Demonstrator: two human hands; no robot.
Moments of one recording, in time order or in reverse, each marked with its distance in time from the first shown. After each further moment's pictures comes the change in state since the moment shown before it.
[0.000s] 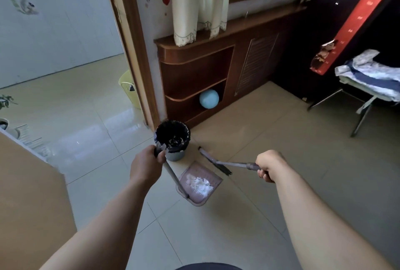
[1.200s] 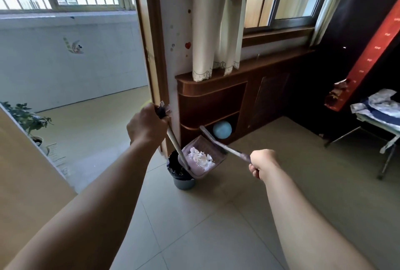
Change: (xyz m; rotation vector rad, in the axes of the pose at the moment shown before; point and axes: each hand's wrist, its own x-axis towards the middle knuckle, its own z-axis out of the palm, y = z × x) left_hand 0.029 0.099 -0.117 0.133 0.536 0.077; right_hand -0.048 -0.062 -0.006 0.531 0.111 -0.262
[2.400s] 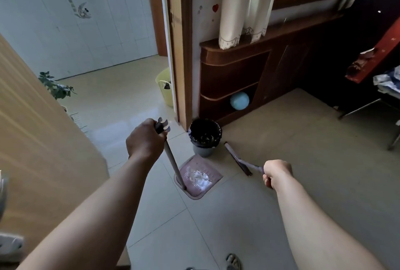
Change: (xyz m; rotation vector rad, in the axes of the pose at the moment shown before) left_hand -0.043 -0.189 -0.041 0.046 -0.242 -0.107; right_hand -0.075 0.109 0.098 -0.064 0.167 0.187
